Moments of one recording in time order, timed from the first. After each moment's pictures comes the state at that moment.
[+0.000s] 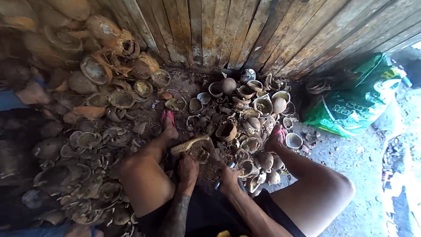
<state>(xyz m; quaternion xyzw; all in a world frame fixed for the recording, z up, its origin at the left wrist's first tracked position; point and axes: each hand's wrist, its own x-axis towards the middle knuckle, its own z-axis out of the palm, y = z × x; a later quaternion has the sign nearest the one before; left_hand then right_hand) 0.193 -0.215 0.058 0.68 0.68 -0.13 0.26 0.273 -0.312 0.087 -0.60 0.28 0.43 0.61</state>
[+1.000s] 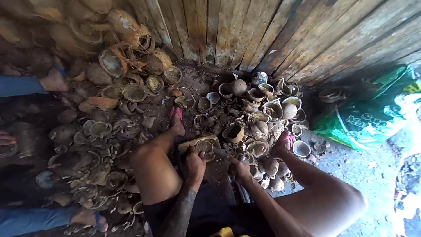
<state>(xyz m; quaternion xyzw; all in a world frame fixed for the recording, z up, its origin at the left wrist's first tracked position) 0.195 -0.211 0.056 0.69 0.66 -0.01 0.29 0.335 -0.335 0.004 -0.65 0.03 0.48 0.59</state>
